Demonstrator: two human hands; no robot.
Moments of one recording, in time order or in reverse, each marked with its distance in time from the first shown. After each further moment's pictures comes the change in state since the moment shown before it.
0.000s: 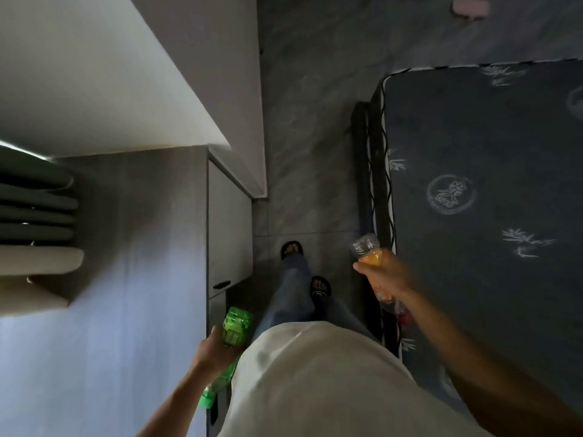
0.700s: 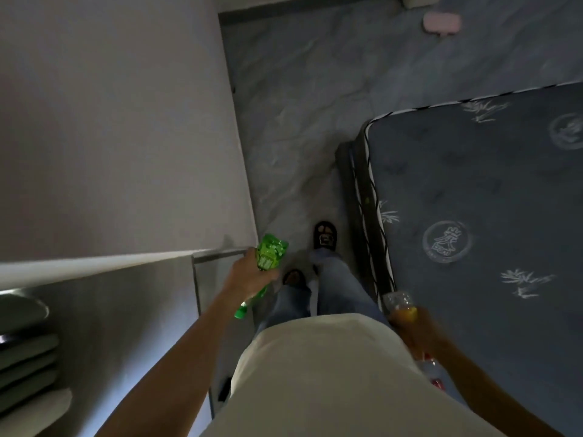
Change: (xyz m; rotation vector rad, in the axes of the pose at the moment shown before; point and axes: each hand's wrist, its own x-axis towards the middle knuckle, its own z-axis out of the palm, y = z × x) left_hand 0.145 0.356 -0.216 -0.047 0.009 0.367; right_hand 0.087 -0.064 -0.095 -0.002 -0.104 0.194
